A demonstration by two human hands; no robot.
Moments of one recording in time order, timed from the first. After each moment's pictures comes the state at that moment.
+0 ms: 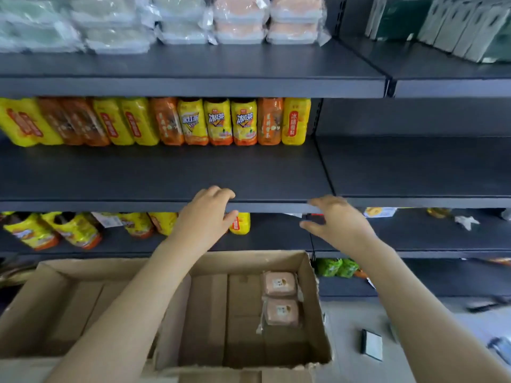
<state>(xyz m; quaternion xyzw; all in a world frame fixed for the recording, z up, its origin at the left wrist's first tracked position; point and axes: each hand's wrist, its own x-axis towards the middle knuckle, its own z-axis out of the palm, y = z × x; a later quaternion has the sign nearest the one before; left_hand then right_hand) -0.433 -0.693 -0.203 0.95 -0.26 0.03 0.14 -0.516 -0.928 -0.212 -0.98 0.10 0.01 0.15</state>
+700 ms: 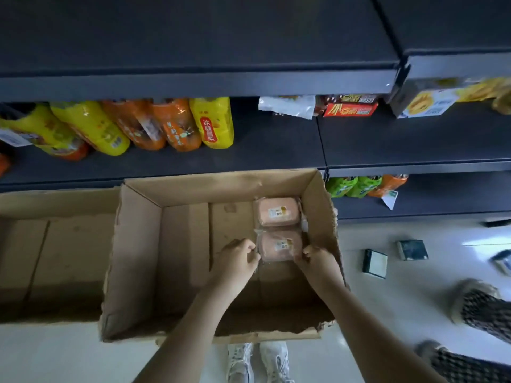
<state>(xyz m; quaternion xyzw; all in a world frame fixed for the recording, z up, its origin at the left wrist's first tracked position) -0.486 -0.740 -0.565 0.92 -0.17 -0.27 0.21 -0.560 -0.909 -0.588 -0.84 0.35 0.24 0.33</state>
